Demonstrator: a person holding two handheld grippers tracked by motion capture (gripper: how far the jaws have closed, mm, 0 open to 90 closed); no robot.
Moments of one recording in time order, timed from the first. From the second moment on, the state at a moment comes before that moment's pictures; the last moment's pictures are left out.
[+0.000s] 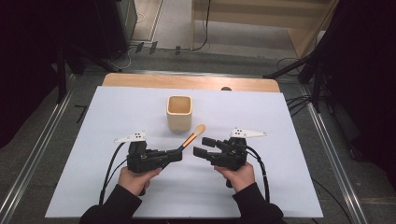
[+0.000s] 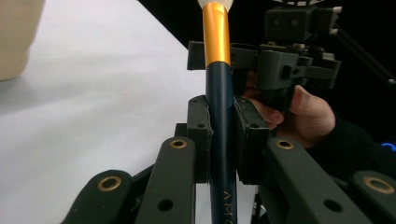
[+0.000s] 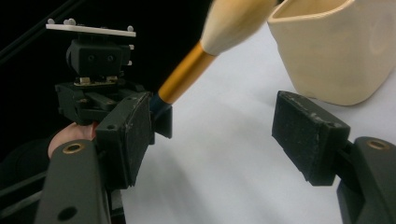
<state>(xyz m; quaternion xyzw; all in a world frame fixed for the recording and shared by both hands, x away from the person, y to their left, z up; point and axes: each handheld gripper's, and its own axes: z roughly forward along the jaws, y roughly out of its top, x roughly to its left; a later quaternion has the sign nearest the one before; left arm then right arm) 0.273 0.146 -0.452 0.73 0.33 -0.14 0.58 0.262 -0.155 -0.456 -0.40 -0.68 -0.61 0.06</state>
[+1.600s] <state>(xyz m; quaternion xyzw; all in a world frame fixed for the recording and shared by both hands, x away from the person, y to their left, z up) 0.268 0.131 -0.462 0.74 0.31 -0.15 0.58 0.272 -0.143 -0.467 -0.41 -0.62 -0.65 0.20</state>
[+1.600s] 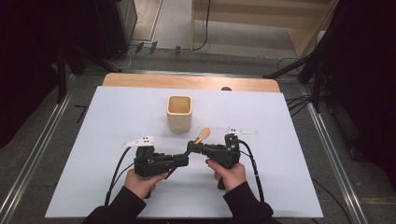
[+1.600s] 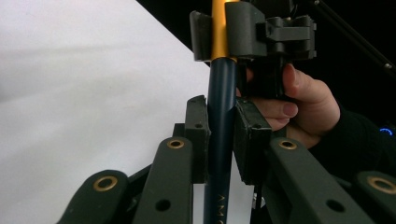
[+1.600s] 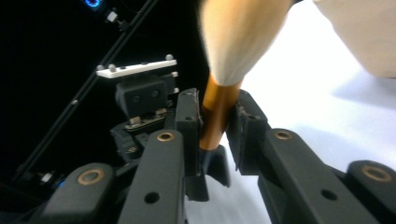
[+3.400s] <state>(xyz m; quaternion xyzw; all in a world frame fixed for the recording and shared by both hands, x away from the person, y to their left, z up) 0.274 0.134 -0.437 0.86 0.12 -0.10 0.49 0.264 -0.130 -0.424 -0.24 -0.80 -0.55 0.08</state>
